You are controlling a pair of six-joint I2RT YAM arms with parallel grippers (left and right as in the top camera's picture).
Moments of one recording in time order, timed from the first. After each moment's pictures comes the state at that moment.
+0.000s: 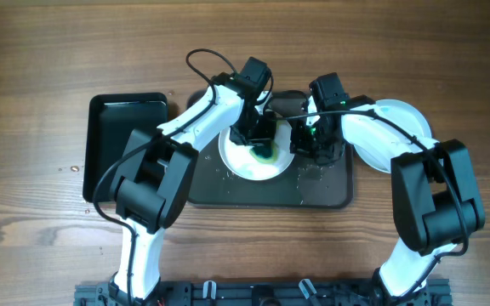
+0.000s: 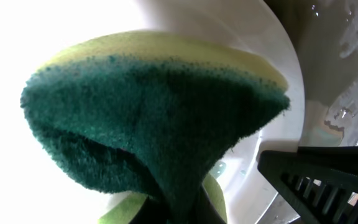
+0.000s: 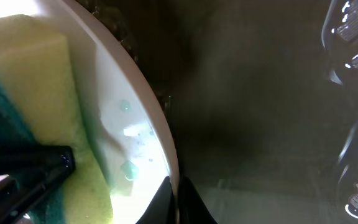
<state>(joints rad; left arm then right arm) -0.53 2.16 1.57 -0.85 0.36 -0.43 0.30 1.91 1.14 -0.63 -0.38 0.47</state>
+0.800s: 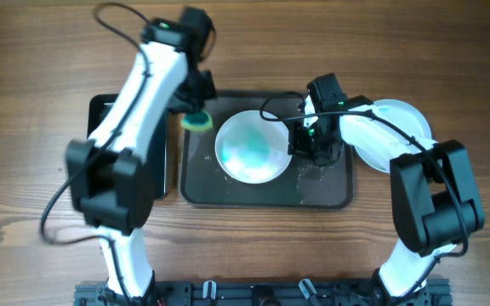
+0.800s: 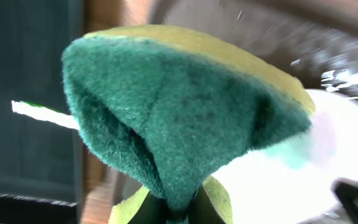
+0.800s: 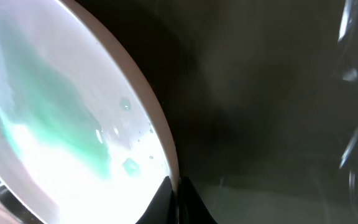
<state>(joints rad) -0.29 2.05 1.92 -1.39 -0.01 -0.52 0.31 1.90 1.14 -0.64 -0.39 0.44</state>
